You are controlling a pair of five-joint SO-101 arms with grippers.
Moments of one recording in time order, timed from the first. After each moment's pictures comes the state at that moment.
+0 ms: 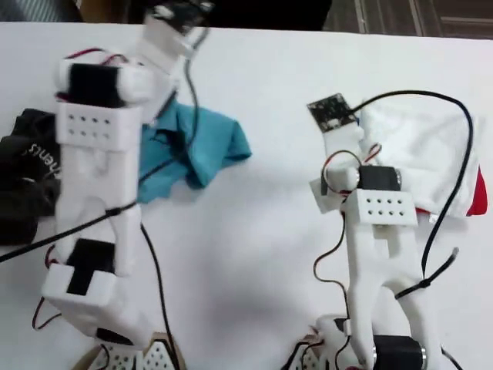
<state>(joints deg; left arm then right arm) 3.3 8.0 -41.6 95.4 -26.6 -1.0 -24.4 34.4 66.7 22.8</state>
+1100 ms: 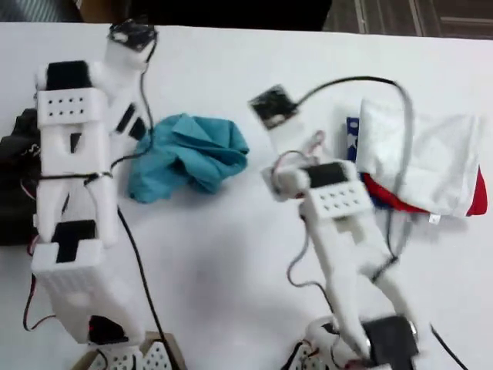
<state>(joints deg) -14.1 18.8 -29.1 91.4 -29.5 -19.4 -16.0 33.4 51.5 20.4</state>
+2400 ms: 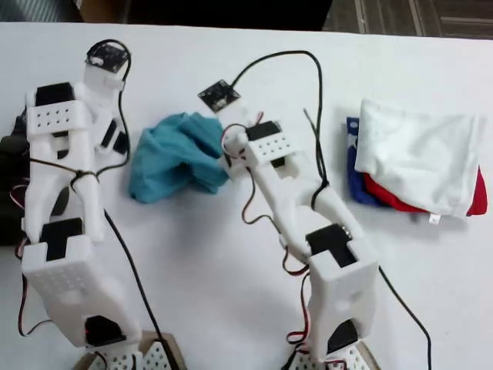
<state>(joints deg) -19.9 19.9 -14.8 77.4 -29.8 -26.0 23.4 -0.4 57.5 16.5</state>
